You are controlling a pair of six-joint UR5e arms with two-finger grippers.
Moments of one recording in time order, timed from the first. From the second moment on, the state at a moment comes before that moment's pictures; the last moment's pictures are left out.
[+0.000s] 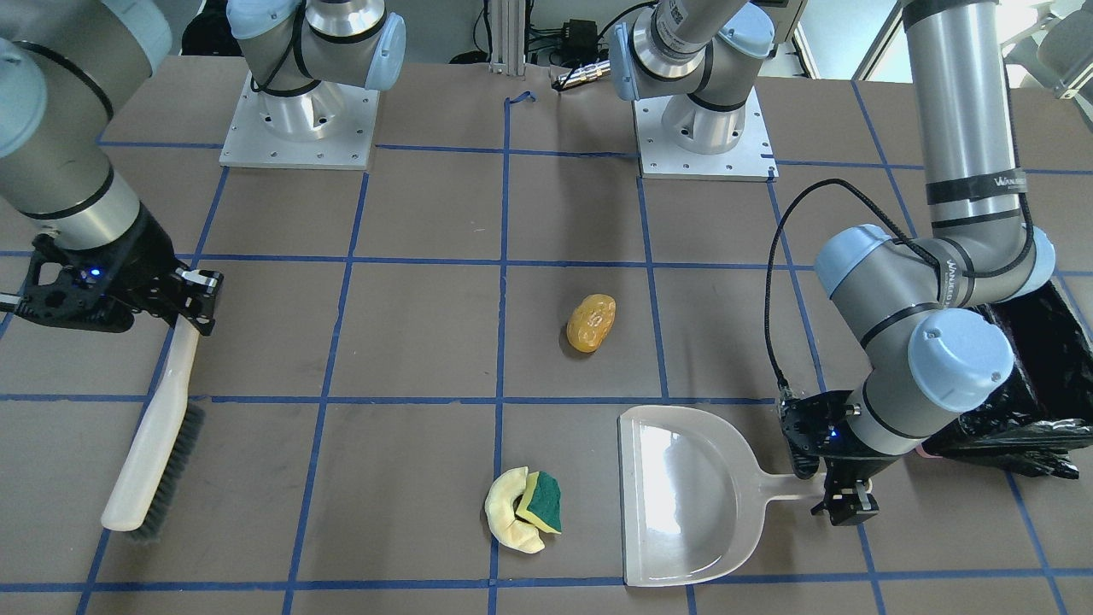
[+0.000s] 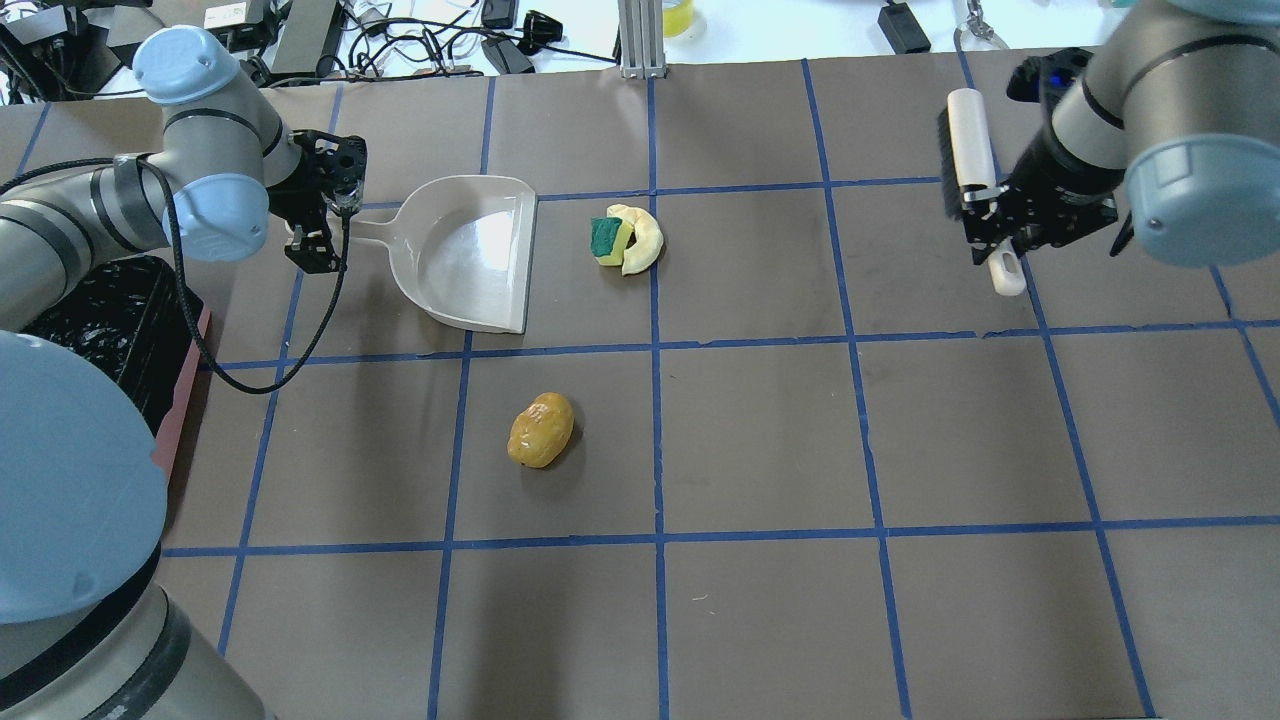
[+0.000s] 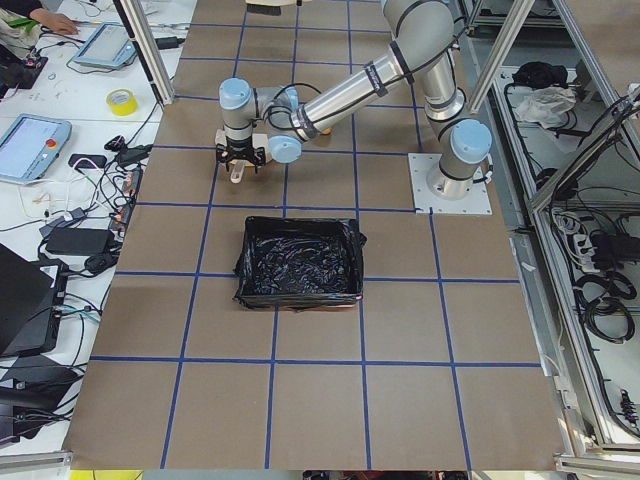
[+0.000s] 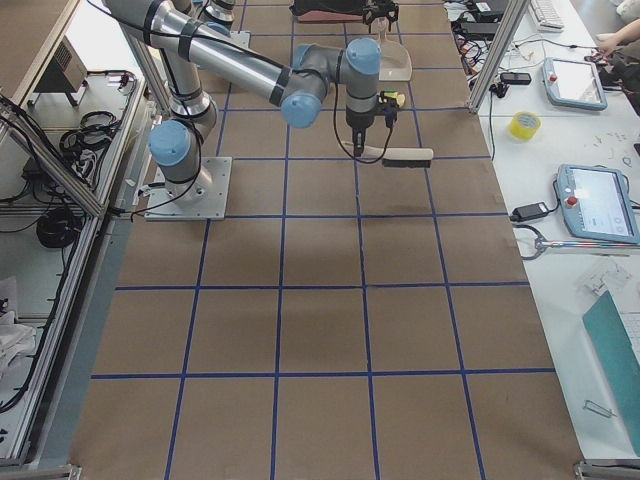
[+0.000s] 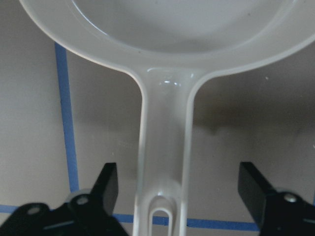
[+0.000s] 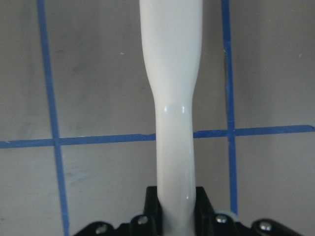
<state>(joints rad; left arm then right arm) -1.35 -2.10 -1.60 -0.91 1.56 1.78 1.43 -1.47 1.76 -1.91 -1.53 -0.01</state>
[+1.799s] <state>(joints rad) -1.35 -2.10 -1.60 -0.89 1.56 1.78 1.89 -1.09 1.63 -2.13 -1.44 0.40</state>
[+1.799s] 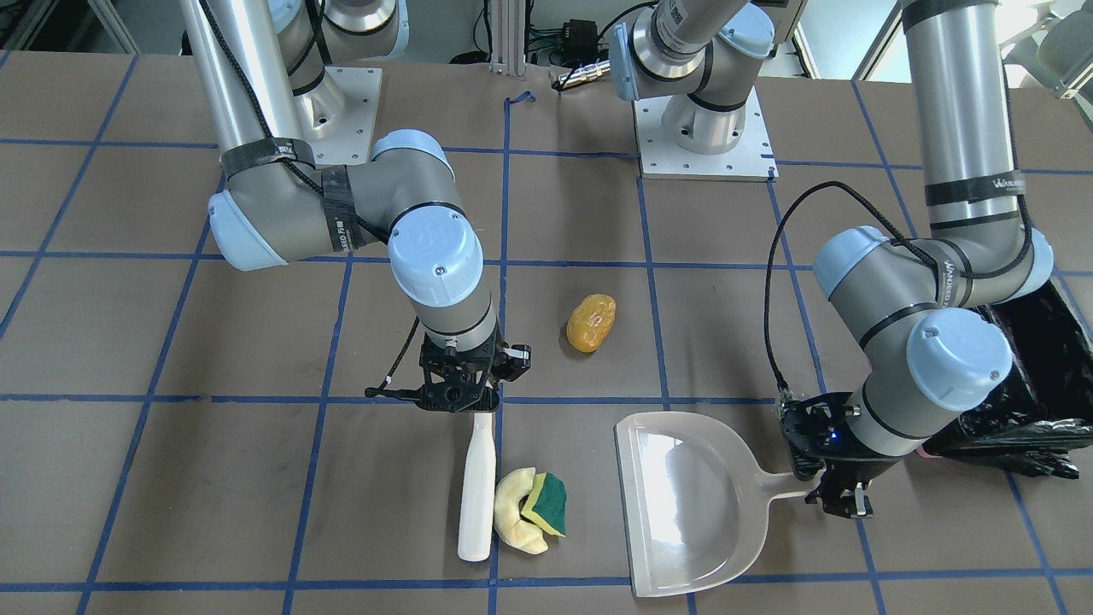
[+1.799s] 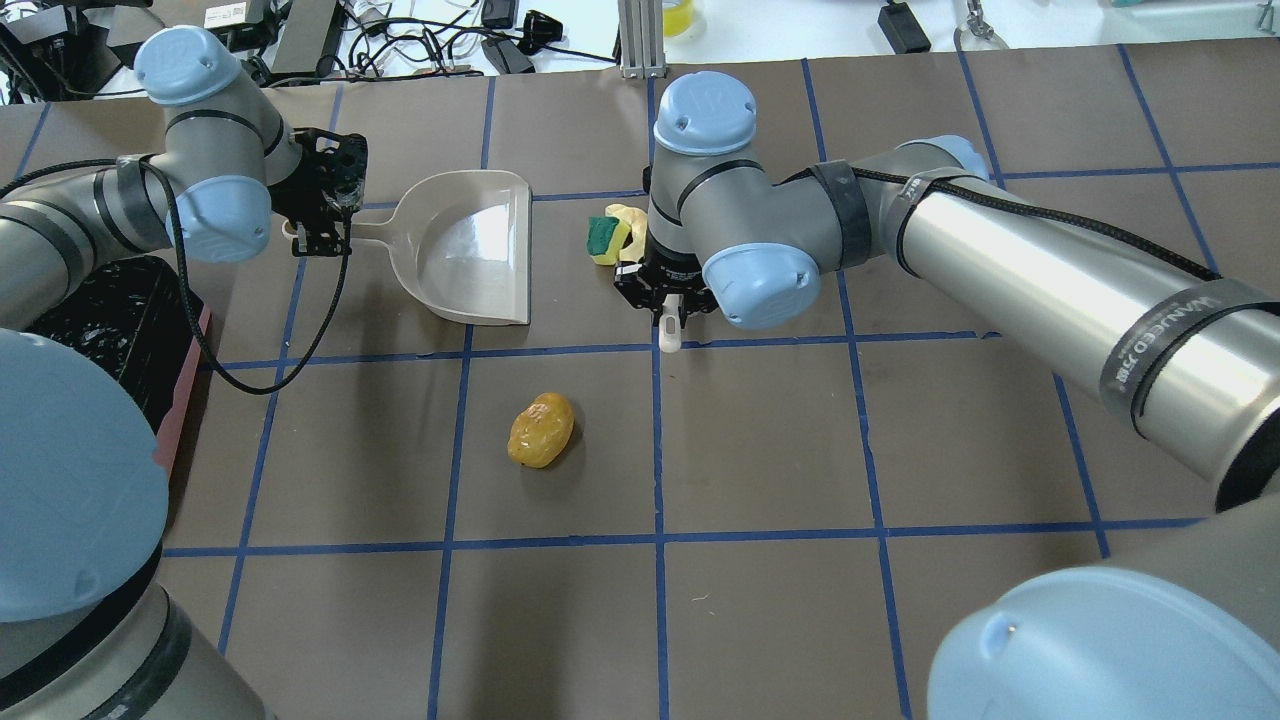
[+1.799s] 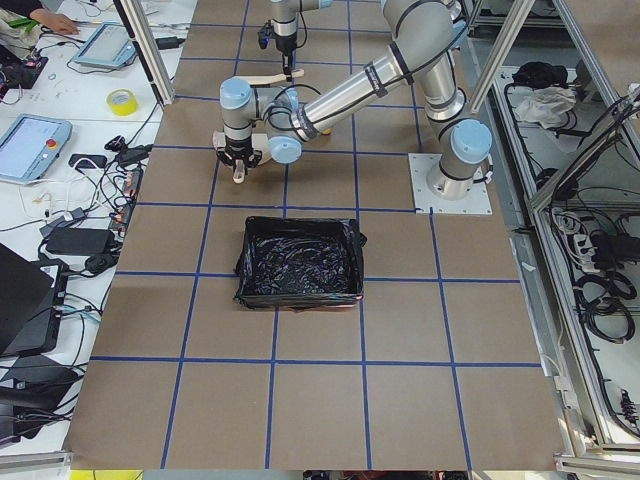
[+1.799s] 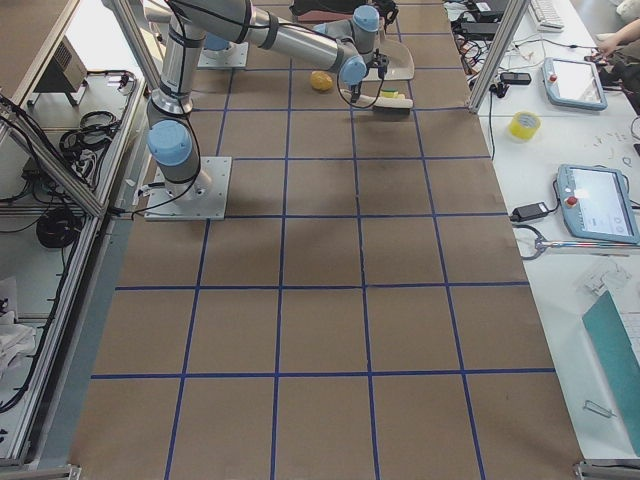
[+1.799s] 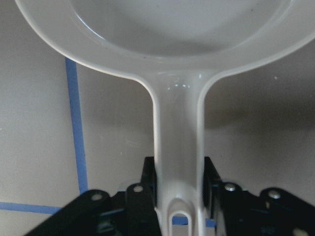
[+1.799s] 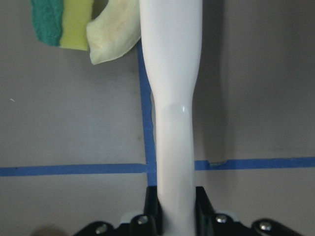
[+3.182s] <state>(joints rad) -1.35 -2.10 -1.61 -0.89 1.56 1.78 2.06 -1.02 1.39 -1.97 -1.40 0.62</state>
